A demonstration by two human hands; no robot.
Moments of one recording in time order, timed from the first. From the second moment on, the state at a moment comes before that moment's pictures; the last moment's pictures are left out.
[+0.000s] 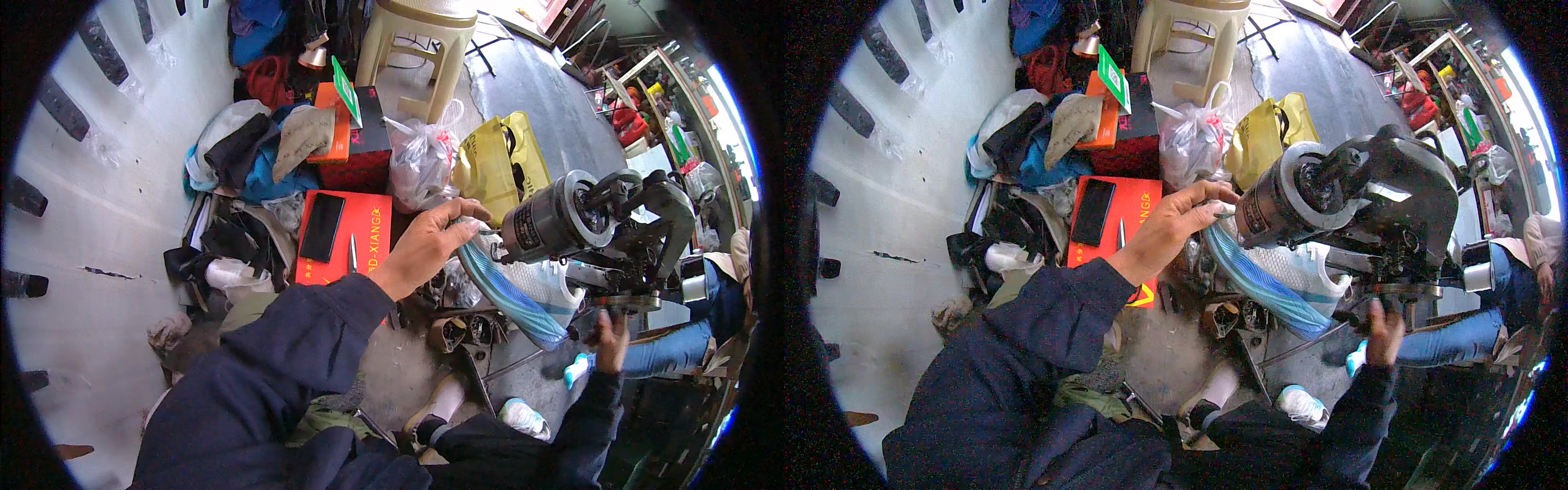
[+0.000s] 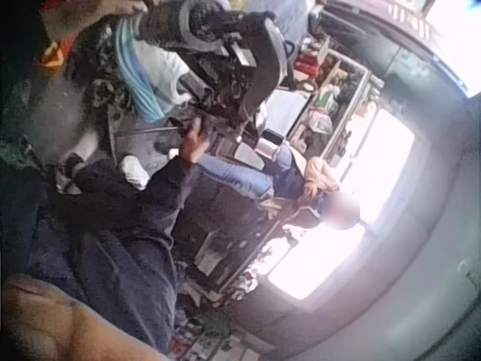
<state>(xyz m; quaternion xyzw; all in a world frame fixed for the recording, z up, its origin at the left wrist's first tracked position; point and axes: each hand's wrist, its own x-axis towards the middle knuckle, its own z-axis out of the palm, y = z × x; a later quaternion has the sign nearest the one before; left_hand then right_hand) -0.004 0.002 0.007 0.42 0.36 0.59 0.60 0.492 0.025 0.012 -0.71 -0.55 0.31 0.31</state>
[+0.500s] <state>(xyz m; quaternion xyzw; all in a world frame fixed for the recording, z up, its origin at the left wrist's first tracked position) -0.022 0.015 0.002 0.43 0.30 0.48 0.70 0.575 0.049 -0.072 -0.73 -0.52 0.31 0.30</state>
